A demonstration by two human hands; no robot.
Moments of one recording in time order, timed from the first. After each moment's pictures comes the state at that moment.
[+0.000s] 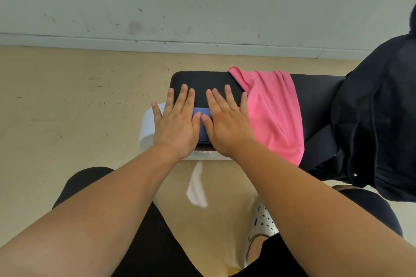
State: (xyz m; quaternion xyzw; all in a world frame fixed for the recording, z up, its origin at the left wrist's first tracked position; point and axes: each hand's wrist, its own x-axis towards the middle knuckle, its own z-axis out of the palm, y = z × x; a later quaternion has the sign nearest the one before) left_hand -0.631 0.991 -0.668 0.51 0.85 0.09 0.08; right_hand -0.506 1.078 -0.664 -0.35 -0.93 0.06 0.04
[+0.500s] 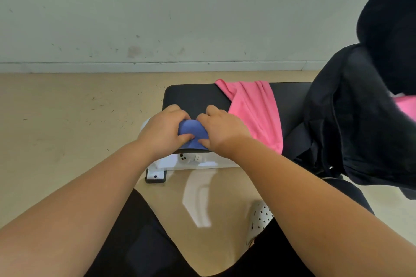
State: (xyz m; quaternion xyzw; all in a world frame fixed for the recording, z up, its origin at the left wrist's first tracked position) left_hand -0.634 0.963 -0.608 0.62 0.76 0.18 0.11; right_hand -0.478 1.063 -0.605 -0.28 -0.96 0.06 -0.01
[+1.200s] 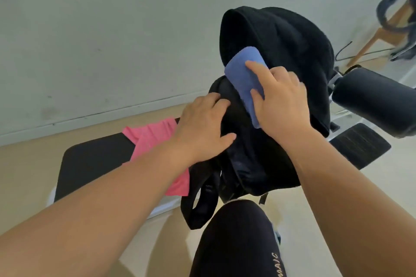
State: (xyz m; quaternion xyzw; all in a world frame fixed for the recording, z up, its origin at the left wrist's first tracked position) left_hand -0.373 1.129 -0.509 0.78 0.59 0.20 -0.01; right_hand -0.188 1.174 -0.476 -0.53 -0.78 -0.12 0.31
